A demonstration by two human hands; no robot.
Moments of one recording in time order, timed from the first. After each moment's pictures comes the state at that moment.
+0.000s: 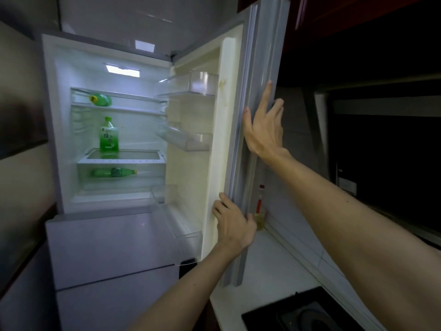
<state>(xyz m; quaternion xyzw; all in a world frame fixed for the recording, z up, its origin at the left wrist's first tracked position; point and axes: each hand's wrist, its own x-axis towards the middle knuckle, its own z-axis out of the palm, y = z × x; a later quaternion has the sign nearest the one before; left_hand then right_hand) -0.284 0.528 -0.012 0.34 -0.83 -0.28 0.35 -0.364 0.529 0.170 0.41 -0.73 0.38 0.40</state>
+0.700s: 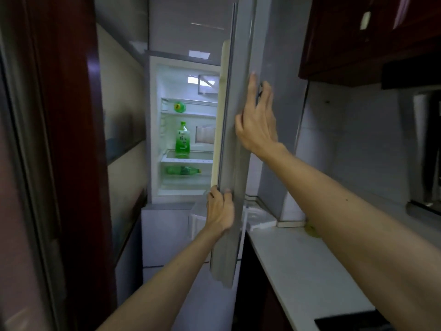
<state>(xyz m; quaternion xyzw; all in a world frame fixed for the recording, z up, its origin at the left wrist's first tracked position) -0.080 0.366 -0.010 0.36 -0.72 -0.43 0.42 -0.155 0.394 0.168 0.53 -0.64 0.37 0.41</state>
